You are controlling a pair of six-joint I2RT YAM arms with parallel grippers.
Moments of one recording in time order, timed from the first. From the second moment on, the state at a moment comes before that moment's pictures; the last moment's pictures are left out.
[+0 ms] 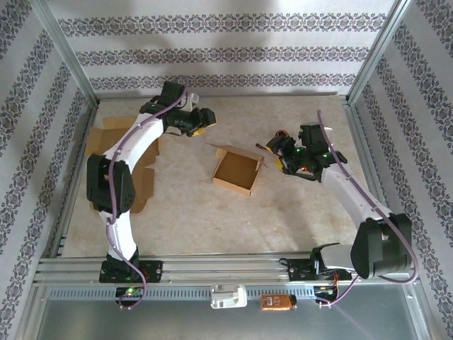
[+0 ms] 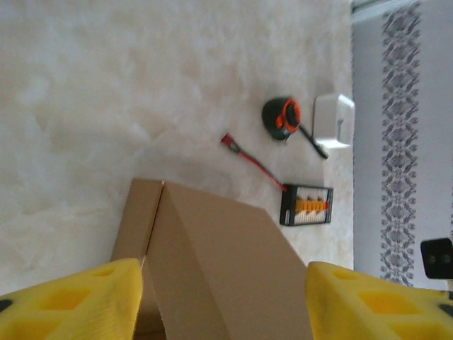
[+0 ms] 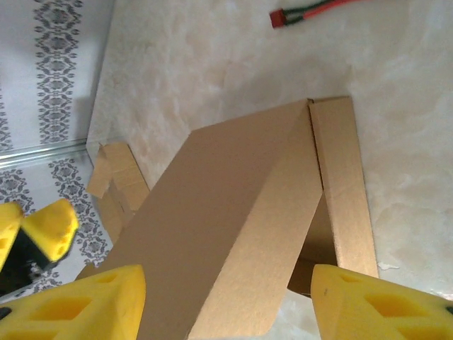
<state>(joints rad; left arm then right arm) -0.27 1.96 1.75 -0.68 0.59 -0.60 0.19 1.34 0.96 -0.43 -0.46 1.15</state>
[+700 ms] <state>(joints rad) -0.37 2.02 1.47 -0.58 0.74 -0.62 0.27 1.60 1.00 -0.32 -0.48 1.18</state>
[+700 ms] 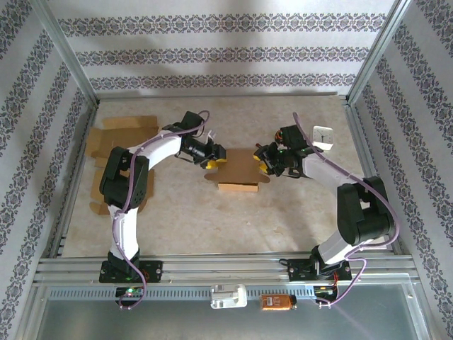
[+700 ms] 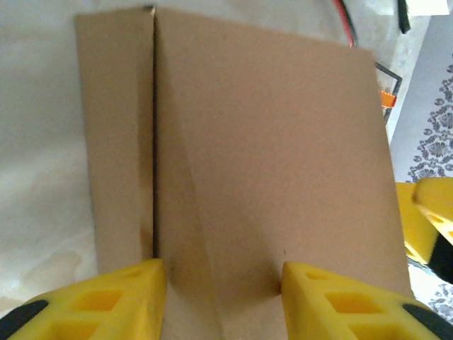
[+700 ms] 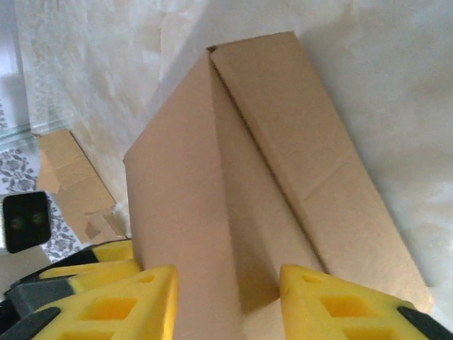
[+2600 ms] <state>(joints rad) -0.44 1.73 1.20 -0.42 0.43 -0.74 0.40 1.51 1.07 -0.59 -0.14 0.69</state>
